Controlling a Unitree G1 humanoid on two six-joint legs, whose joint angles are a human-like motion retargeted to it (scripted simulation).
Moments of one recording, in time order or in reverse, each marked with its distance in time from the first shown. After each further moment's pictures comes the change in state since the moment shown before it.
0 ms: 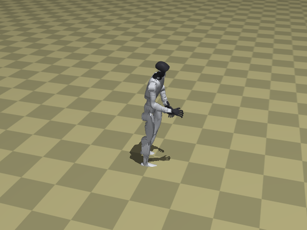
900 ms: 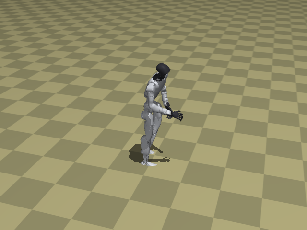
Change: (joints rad) left arm -0.032 -0.040 0.031 0.005 0.080 0.034 -0.081; right arm -0.085 -0.023 -0.062 -0.015 -0.045 0.054 0.128; waist -0.072 0.043 0.077; left_leg -0.013 -0.009 0.088 -0.003 0.011 0.023; right_leg -0.029 -0.010 0.044 -0.026 0.035 0.000
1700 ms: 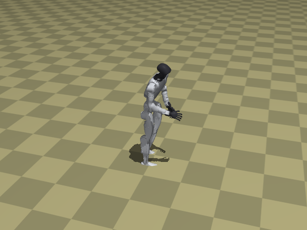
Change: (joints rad) left arm -0.015 0.023 0.036 -0.041 -0.067 -0.058 0.121; right arm 0.064 0.044 -0.021 0.008 0.109 -0.058 -0.142; waist -0.014 -0.020 0.023; left_leg -0.002 -0.004 -0.020 -0.014 0.017 -0.015; right_leg 0.014 -0.006 0.000 -0.029 0.011 0.000
